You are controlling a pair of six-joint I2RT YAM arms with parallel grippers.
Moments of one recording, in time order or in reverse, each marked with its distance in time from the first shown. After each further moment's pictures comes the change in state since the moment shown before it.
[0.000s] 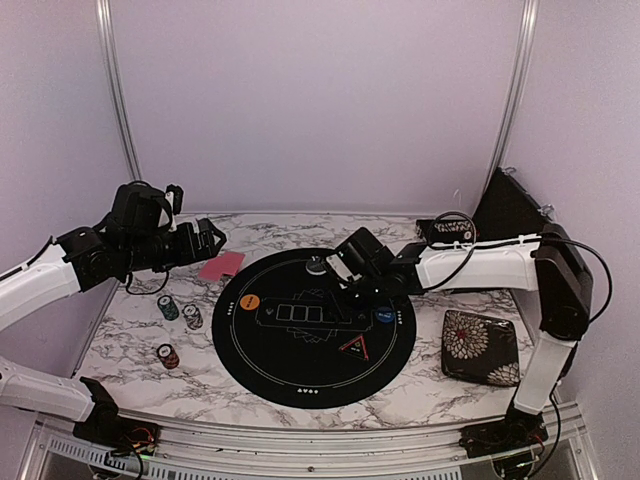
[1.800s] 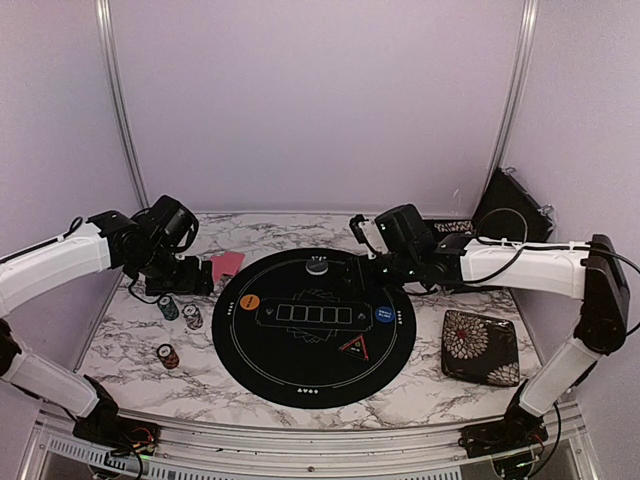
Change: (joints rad) left arm 0.045 0.212 0.113 -0.440 -0.021 0.079; right arm -0.092 -0.223 -0.126 0.166 -0.033 0.043
